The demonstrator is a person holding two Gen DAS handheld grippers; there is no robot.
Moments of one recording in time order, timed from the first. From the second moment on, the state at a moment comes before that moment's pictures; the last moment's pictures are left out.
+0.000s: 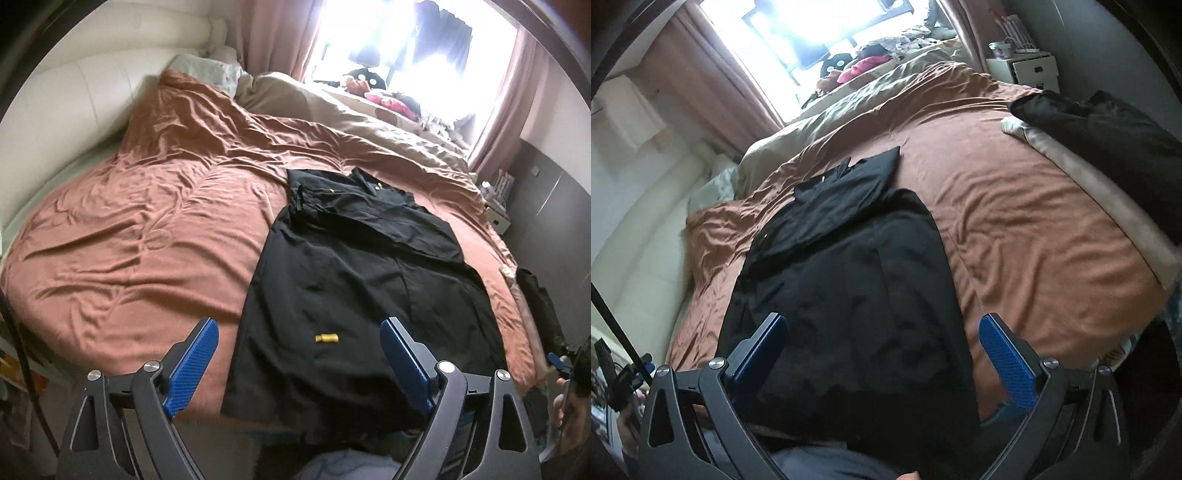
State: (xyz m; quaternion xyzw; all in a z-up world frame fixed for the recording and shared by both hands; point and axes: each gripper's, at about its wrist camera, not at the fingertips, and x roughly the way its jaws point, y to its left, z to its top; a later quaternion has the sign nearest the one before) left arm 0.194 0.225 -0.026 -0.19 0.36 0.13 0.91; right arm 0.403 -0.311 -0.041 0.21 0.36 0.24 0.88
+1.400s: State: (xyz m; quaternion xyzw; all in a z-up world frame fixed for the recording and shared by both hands) left arm 0.213 0.296 -0.182 -0.33 0.39 0.08 0.85; right arm 0.456 -0.341 -0.175 0.32 0.38 0.33 0.80
